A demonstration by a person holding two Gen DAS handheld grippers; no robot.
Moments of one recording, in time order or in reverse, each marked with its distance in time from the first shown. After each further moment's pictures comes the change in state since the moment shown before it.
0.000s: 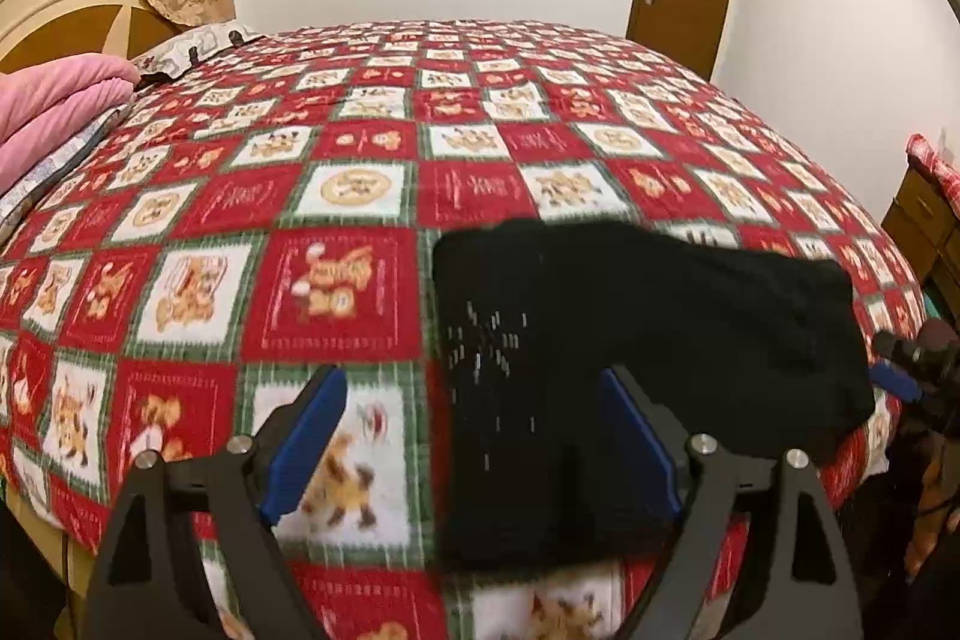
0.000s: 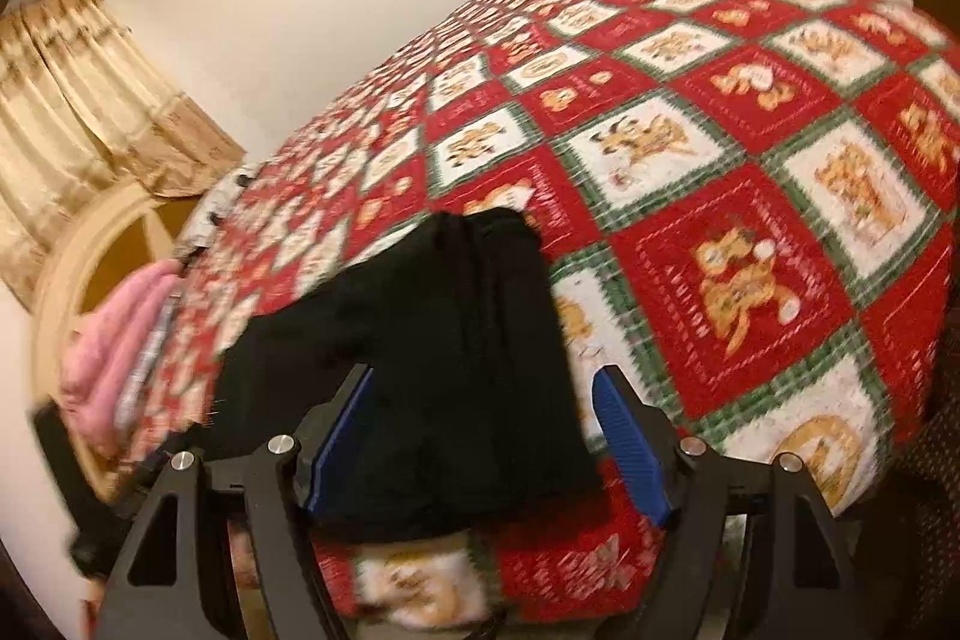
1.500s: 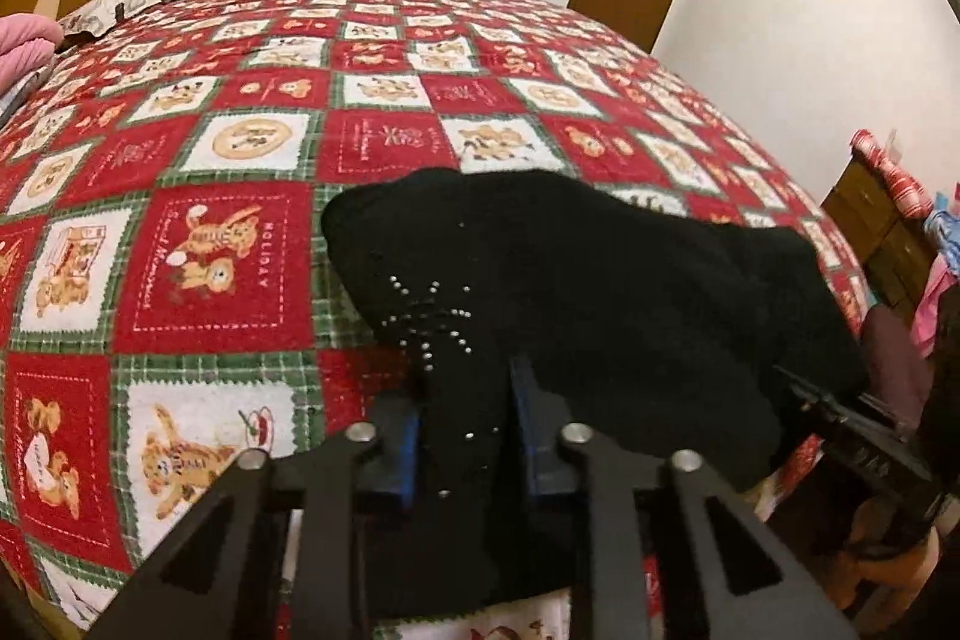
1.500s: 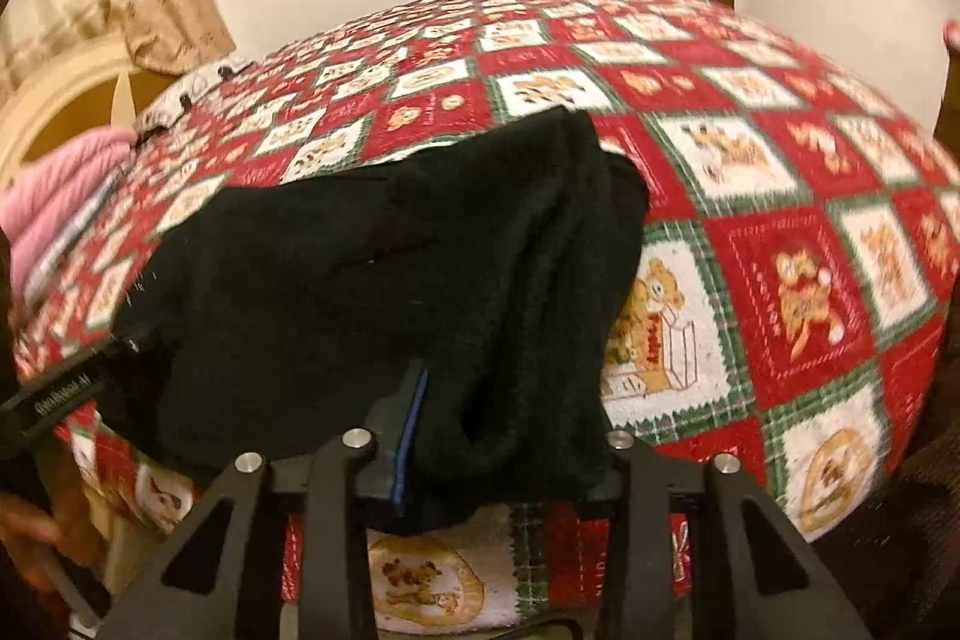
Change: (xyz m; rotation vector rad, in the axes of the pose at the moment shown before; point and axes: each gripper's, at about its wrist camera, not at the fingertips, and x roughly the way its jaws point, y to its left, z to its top) left arm 0.026 -0.010 -0.007 0.001 0.094 -0.212; right arm 0.029 0.071 -0.039 -0.308 0.055 -0.179
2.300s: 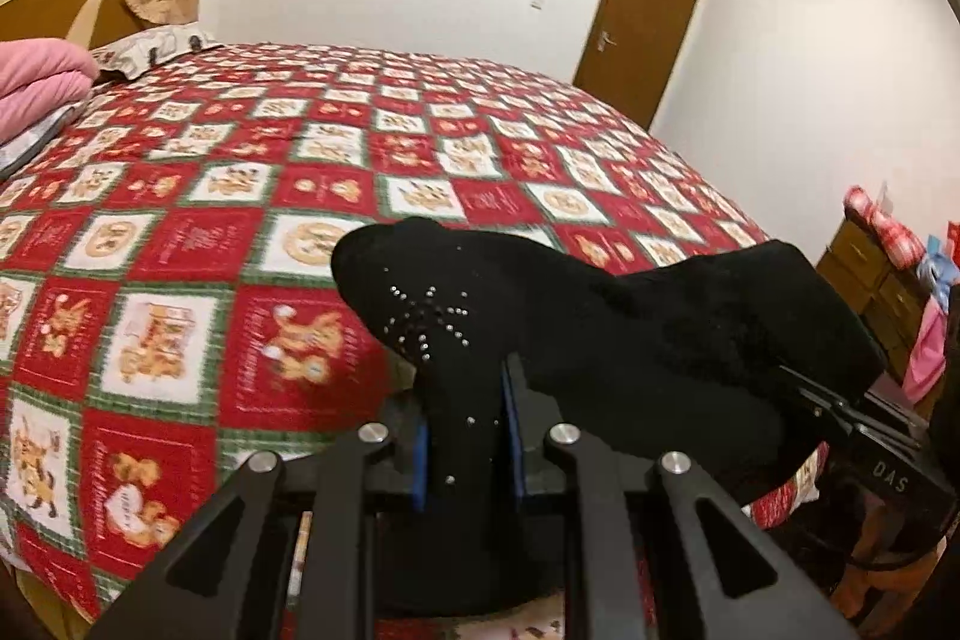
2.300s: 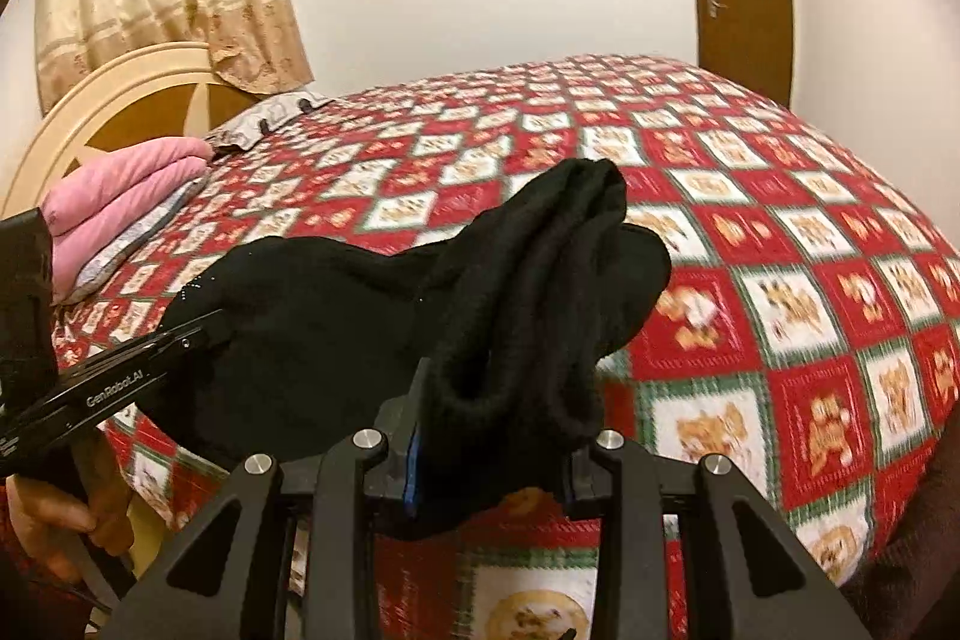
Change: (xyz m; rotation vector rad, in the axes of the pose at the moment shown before) left arm -0.054 0.030 0.022 -0.051 -0.183 0.012; right arm -0.052 0.061 0.040 -0.128 -0.165 0.118
